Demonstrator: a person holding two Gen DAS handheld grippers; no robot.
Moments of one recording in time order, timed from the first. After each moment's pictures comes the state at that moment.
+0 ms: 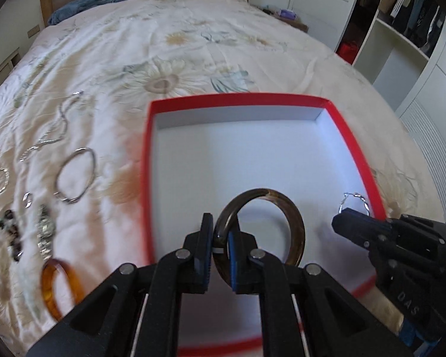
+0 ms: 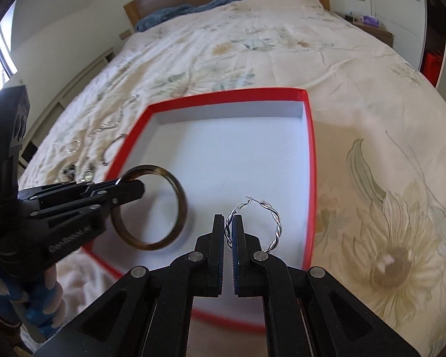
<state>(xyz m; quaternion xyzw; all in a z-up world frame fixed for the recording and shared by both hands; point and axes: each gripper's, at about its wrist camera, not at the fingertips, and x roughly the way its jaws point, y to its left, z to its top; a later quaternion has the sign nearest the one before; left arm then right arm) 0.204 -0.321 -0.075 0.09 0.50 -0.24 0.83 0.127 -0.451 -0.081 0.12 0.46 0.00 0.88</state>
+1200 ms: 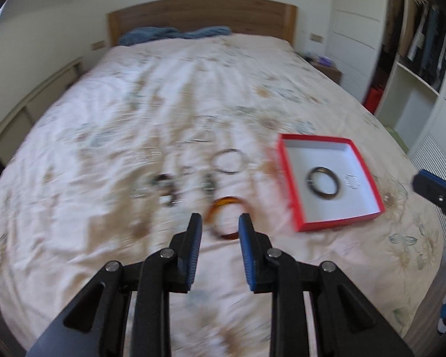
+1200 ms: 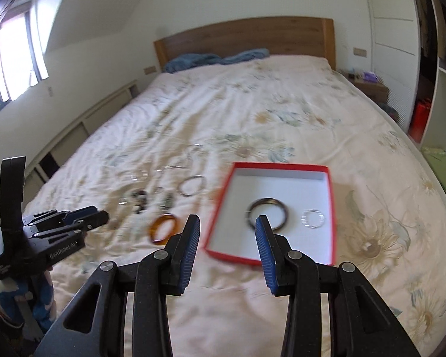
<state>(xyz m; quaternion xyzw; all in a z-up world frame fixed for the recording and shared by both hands) 0.091 -0.088 0.059 0.06 0.41 -0.14 0.90 0.005 -0.315 0.079 0.08 0.34 0.00 0.94</state>
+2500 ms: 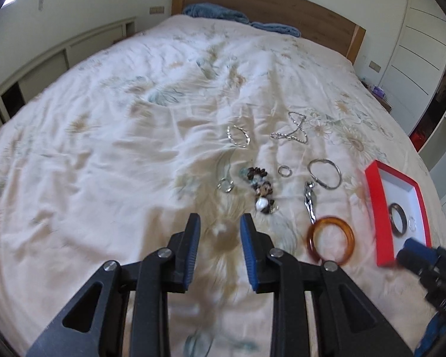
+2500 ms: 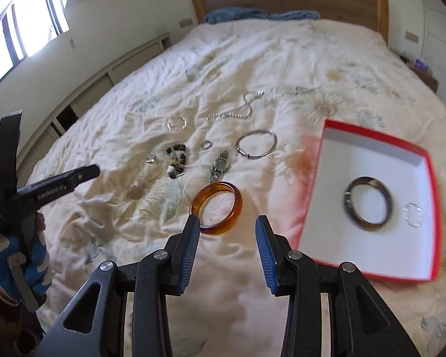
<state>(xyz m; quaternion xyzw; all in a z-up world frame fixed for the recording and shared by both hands) 0.189 0.014 -0.023 -0.04 0.45 -0.06 0.89 0.120 -0.231 -0.027 0.06 0.45 0.09 0.89</state>
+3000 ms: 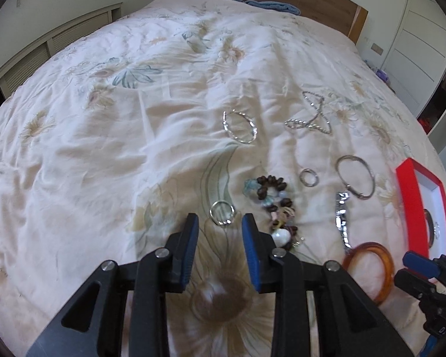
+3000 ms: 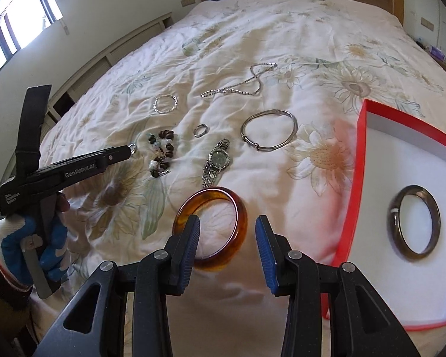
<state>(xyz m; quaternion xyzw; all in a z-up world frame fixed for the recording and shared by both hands) 0.263 -0.001 -0.083 -0.03 0.48 -0.07 0.87 0.181 -0.223 -0.074 0.06 0.49 0.11 0.87</state>
